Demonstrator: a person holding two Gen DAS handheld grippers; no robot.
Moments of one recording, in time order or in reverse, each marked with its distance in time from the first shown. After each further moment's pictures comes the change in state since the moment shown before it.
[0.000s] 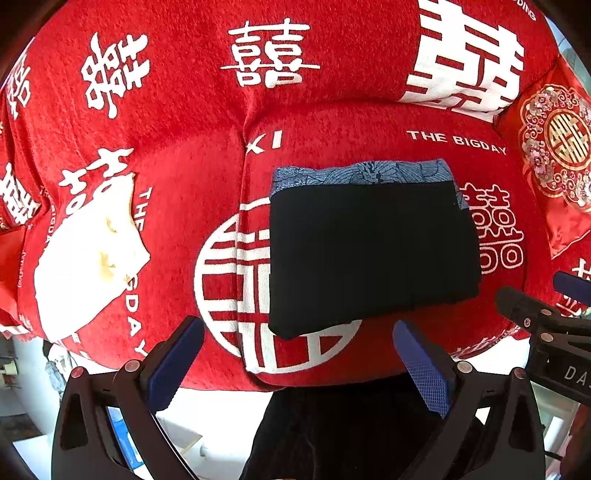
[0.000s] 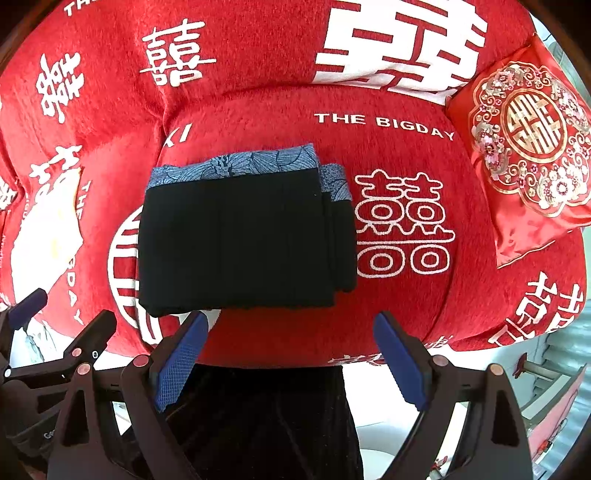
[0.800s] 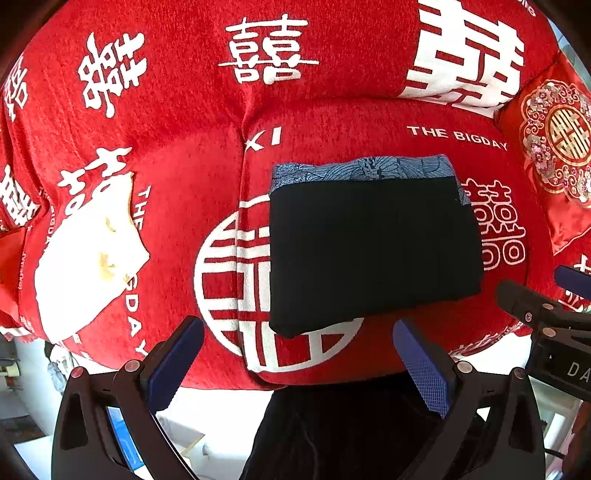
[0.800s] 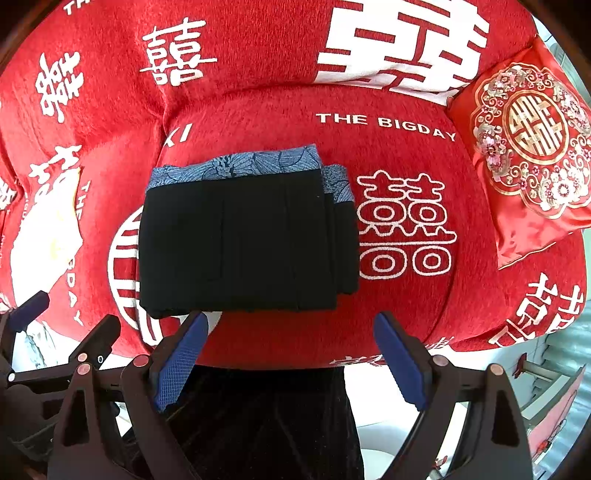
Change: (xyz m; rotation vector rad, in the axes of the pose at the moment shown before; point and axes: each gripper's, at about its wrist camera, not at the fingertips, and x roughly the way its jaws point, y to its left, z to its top) left arm 0.005 0.000 0.001 0.007 0.018 0.000; right arm 0.001 0.001 0.003 -0.010 0.001 -0.003
